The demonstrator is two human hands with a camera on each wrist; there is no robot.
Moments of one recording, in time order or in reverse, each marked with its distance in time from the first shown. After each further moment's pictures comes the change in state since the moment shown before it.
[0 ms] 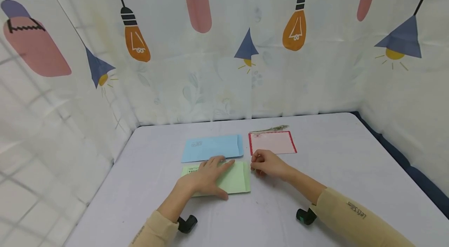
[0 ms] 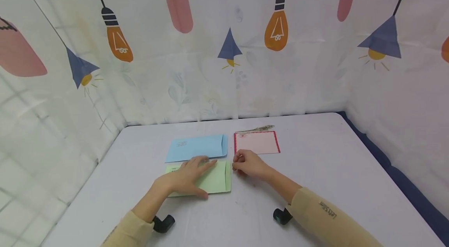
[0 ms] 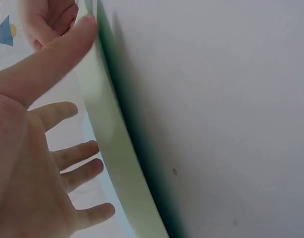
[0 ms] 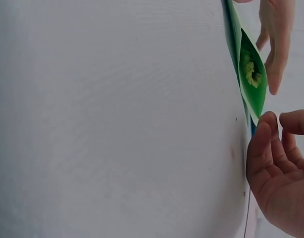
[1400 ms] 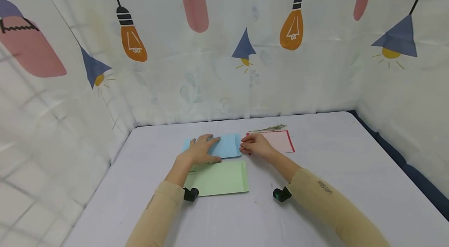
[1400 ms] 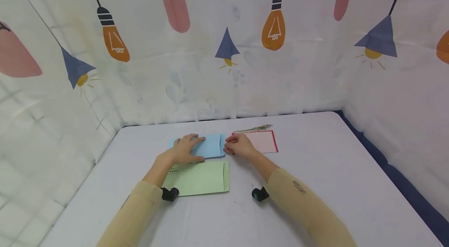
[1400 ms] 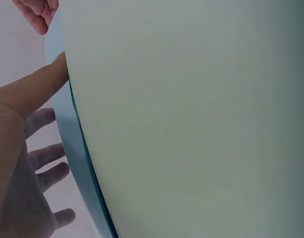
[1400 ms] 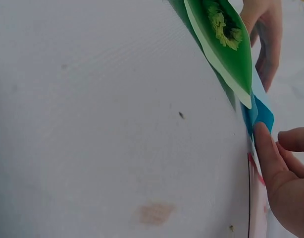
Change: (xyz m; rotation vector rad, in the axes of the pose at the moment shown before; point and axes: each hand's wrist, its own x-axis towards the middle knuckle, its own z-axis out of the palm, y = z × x) left_hand 0.057 -0.066 -0.023 0.002 0.133 -0.177; right_hand 0.071 -0.004 -0.007 0.316 0.157 0.067
